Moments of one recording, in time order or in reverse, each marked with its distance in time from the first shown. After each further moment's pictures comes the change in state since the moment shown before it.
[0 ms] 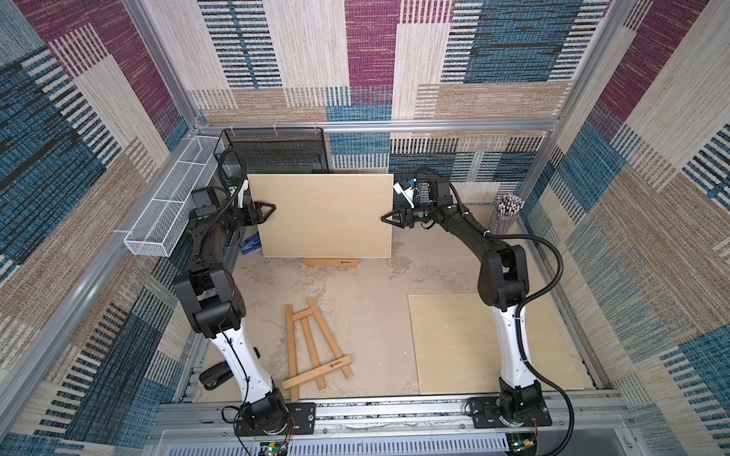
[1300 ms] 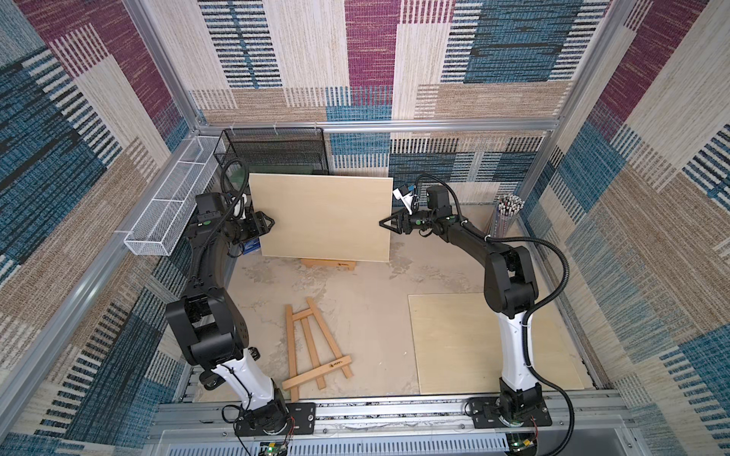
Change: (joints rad) left arm -0.061 -0.324 -0.242 -0.227 -0.403 -0.179; right arm 0.041 -0.133 -0.277 0.230 0.151 0.154
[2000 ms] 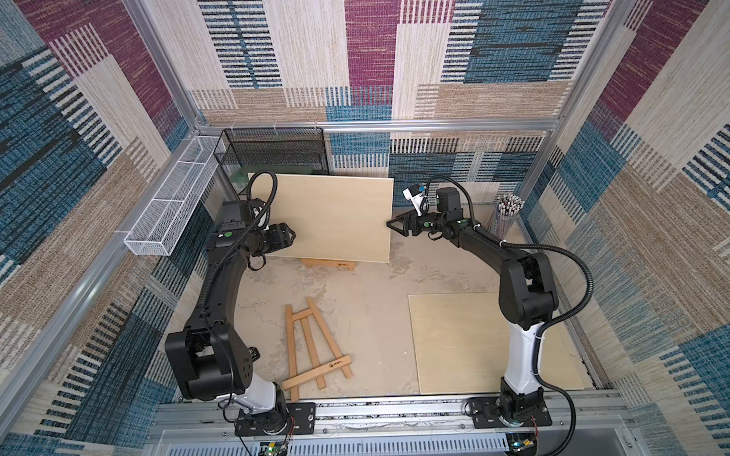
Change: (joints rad) left arm -0.155 -0.232 -0.188 -0.071 -0.134 -0.066; right arm -0.016 -0.155 -0.174 0.014 0.134 0.030
